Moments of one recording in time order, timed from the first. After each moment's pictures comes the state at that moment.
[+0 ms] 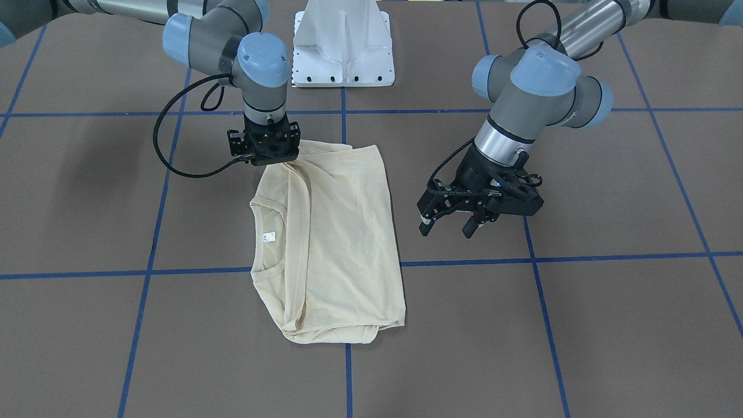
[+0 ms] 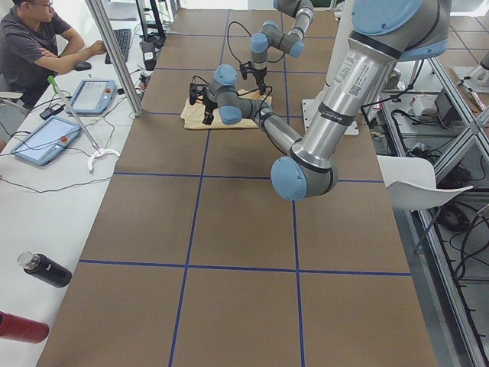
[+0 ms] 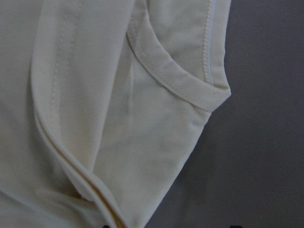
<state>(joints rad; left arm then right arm) -0.76 -2.11 -1.61 -2.18 -1.85 -1.35 0.43 -1.03 1.77 -1.77 1.84 0.93</state>
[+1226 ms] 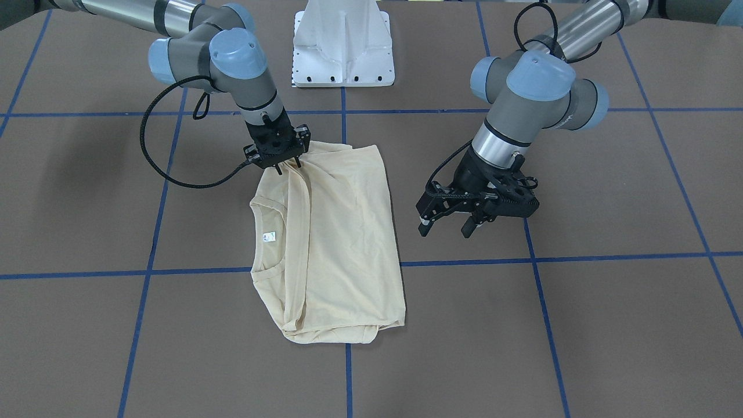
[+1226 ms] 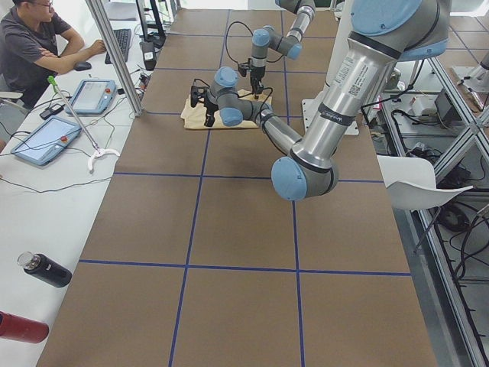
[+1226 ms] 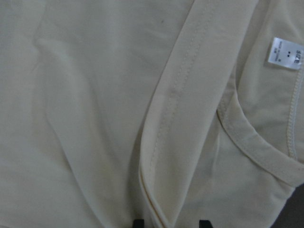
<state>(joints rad) -0.75 -2.11 -1.59 -2.18 -1.84 -1.35 0.45 -1.11 1.75 -1.34 1.84 0.92</state>
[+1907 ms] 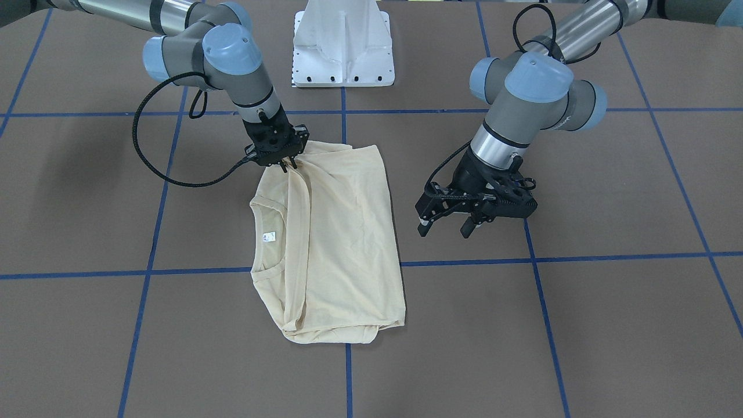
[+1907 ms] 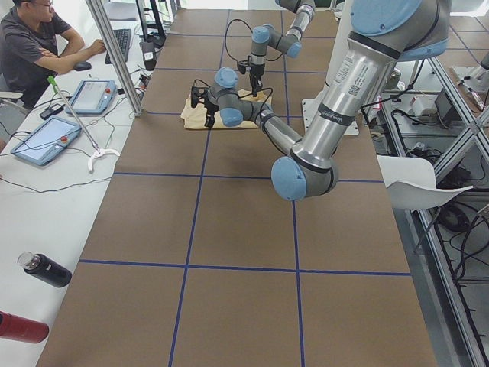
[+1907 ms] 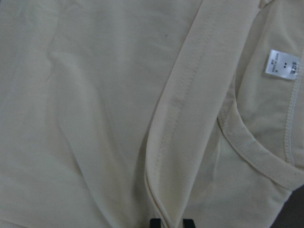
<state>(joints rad) -0.75 -2.11 -1.59 -2.18 -1.84 -1.35 0.45 -1.11 1.76 -1.33 1.84 0.93</state>
